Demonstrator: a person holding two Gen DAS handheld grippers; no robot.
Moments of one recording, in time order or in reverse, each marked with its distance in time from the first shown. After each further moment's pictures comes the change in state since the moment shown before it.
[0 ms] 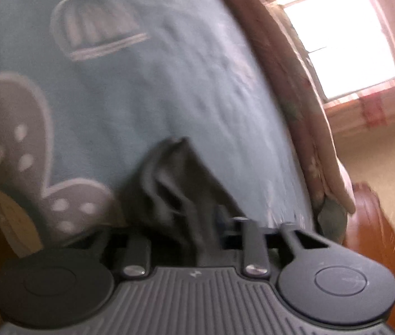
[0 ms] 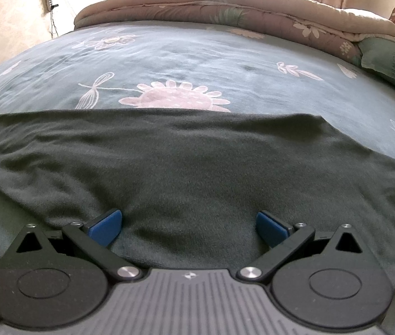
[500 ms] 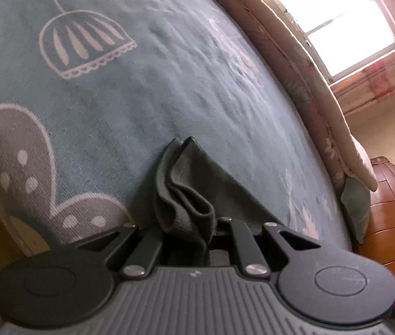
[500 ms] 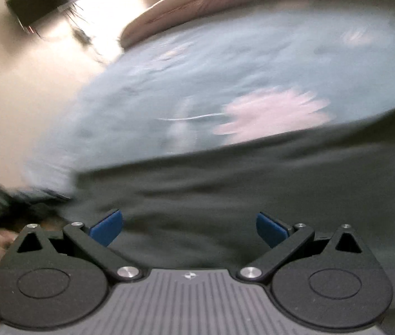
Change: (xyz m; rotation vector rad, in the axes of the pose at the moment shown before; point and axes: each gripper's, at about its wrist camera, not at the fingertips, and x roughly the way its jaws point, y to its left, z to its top) left arm 0.001 -0.022 -0.004 0.193 -0.008 0.066; right arm 0.013 0.020 0.064 0.303 0.103 0.523
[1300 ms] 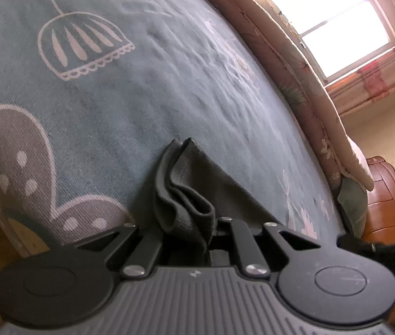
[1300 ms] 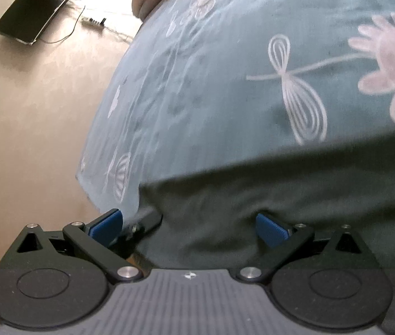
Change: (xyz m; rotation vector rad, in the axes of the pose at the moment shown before) left arm 0.000 0.001 -0.002 0.005 -0.013 -0.016; right arm 0.120 0.052 0.044 0.202 0.173 0.187
